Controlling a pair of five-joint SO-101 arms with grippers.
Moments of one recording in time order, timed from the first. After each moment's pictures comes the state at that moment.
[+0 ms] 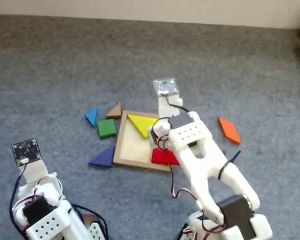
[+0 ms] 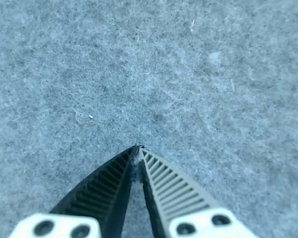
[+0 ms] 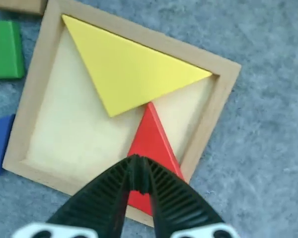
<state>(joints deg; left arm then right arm) -44.7 -101.4 96.0 76.2 -9.2 -29.8 -10.5 35.6 55.0 -7.6</state>
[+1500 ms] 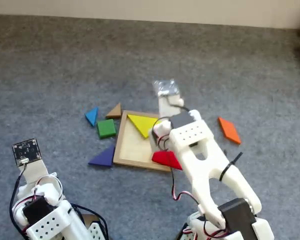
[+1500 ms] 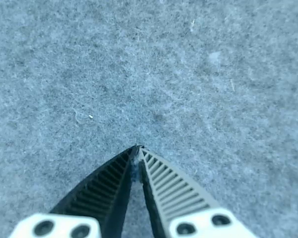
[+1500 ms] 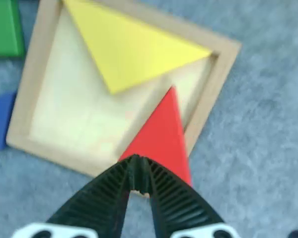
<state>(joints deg) -44.7 -101.4 96.0 76.2 -9.2 -31.0 -13.9 34.8 63.9 -7.3</state>
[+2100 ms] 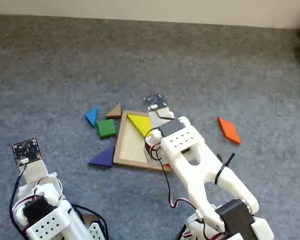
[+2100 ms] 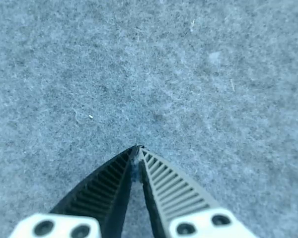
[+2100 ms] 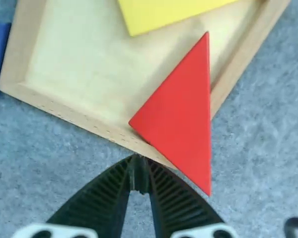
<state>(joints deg) -44.7 -101.4 96.0 76.2 -9.2 -35.2 -14.1 37.1 68.4 -7.1</state>
